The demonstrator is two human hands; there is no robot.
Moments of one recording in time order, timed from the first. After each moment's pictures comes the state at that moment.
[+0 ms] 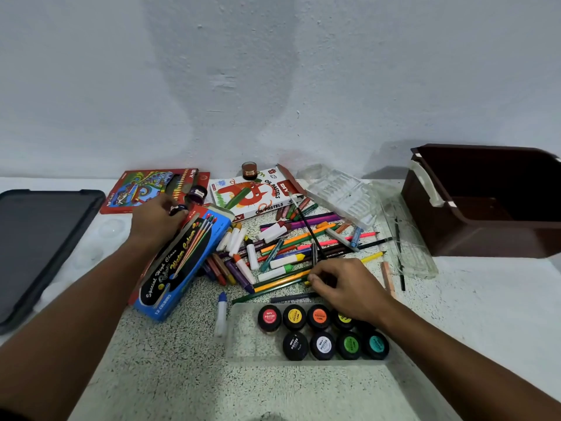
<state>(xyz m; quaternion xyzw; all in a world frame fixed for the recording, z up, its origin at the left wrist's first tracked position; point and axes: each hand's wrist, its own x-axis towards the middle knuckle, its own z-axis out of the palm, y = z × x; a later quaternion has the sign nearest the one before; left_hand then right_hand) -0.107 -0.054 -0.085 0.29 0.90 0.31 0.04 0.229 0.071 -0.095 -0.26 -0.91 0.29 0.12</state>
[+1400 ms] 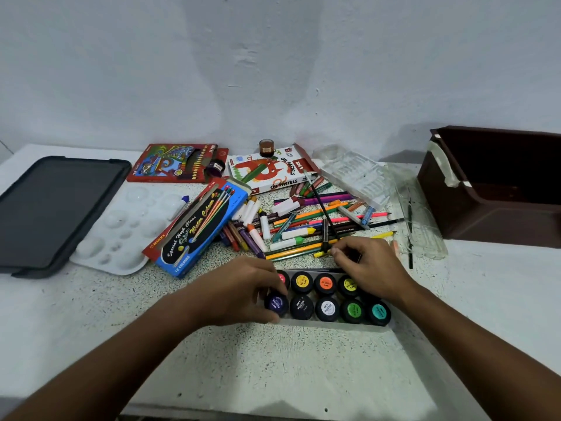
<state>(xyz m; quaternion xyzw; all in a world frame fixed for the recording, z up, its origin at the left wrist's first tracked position) 0.067 -0.122 -0.064 0.72 0.64 0.17 0.20 0.253 0.071 -0.097 -0.28 -0.89 0.31 0.16</state>
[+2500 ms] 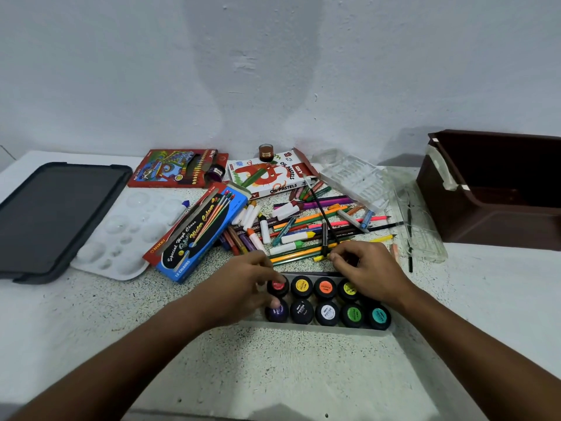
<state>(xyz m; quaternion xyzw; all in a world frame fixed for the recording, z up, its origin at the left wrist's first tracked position) 0.070 -0.118 -0.074 0.63 0.72 0.22 0.19 0.250 0.072 -0.097 -0.28 -0.90 0.31 0.15</state>
